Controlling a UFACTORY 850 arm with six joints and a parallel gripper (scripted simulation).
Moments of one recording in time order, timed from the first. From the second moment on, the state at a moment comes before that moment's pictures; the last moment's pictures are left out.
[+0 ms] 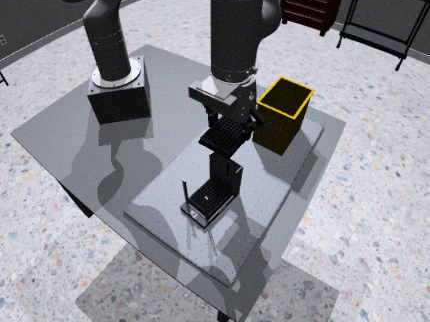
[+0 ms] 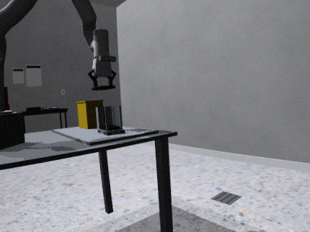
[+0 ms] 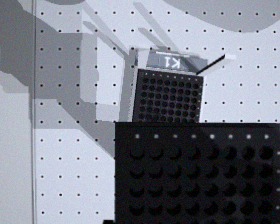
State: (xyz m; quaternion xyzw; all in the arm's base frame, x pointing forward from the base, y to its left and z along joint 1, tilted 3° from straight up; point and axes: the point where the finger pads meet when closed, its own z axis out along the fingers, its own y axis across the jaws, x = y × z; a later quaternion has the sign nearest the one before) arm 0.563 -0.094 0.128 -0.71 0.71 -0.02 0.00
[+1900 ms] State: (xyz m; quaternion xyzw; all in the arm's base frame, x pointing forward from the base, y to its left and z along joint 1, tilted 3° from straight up) arm 0.581 0.073 0.116 -0.71 0.71 -0.02 0.00
